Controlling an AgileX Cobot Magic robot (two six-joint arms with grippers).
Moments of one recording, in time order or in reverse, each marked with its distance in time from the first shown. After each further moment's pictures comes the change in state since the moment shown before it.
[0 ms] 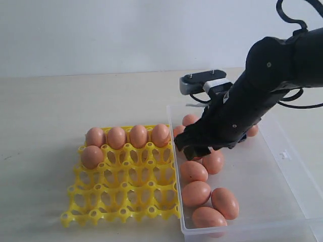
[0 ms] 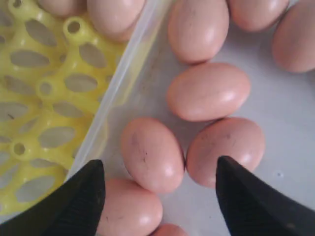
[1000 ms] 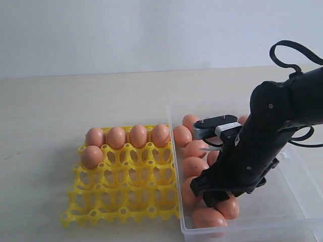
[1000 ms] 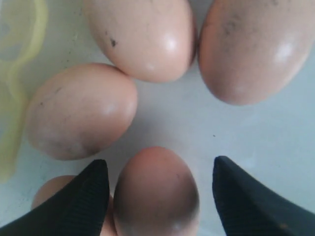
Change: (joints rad) left arm 0.000 0.000 0.000 0.000 0.000 0.000; right arm 0.000 0.033 0.173 0.009 0.008 0.031
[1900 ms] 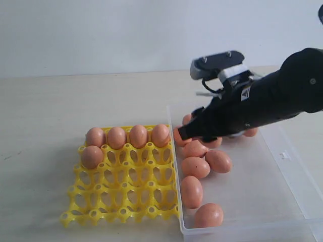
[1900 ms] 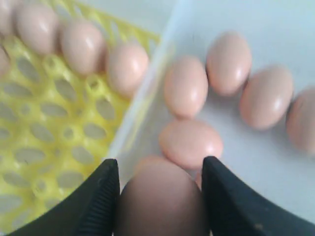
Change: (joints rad) left arm 0.000 0.000 0.000 0.000 0.000 0.000; right arm 0.037 -0.226 0.002 -0.029 -0.321 -0.051
